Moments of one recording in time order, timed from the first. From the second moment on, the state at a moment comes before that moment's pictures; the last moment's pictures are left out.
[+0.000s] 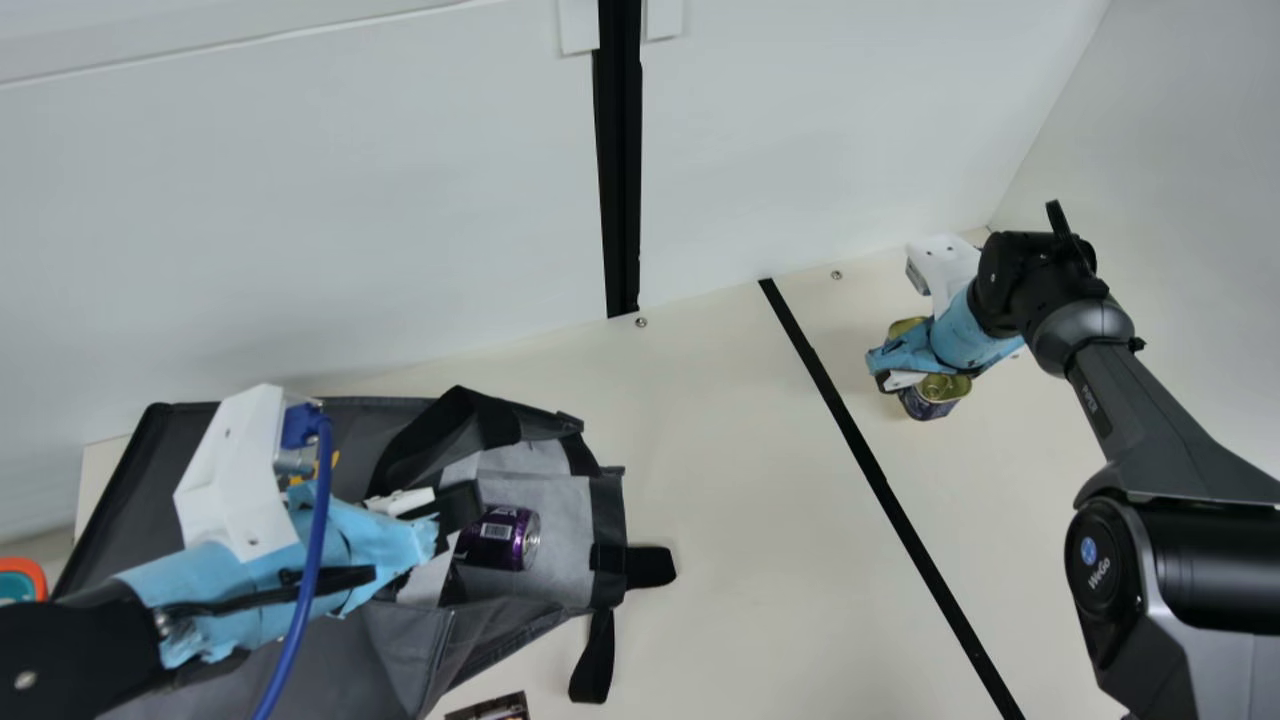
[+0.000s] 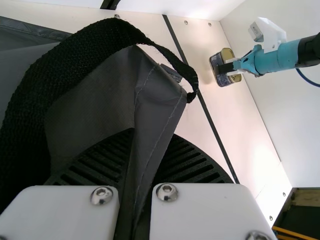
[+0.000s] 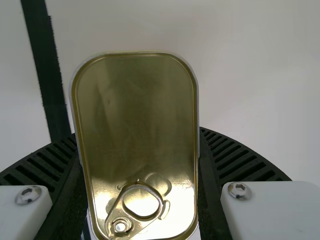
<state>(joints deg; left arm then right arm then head) -28.4 85.7 -73.9 -43.5 42.1 9.2 -20.5 113.1 -92.8 -2.2 53.0 -15.8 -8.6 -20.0</state>
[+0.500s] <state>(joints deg) -28.4 85.7 -73.9 -43.5 42.1 9.2 -15.6 105.3 -85.7 -4.0 51.9 -14.4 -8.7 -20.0</state>
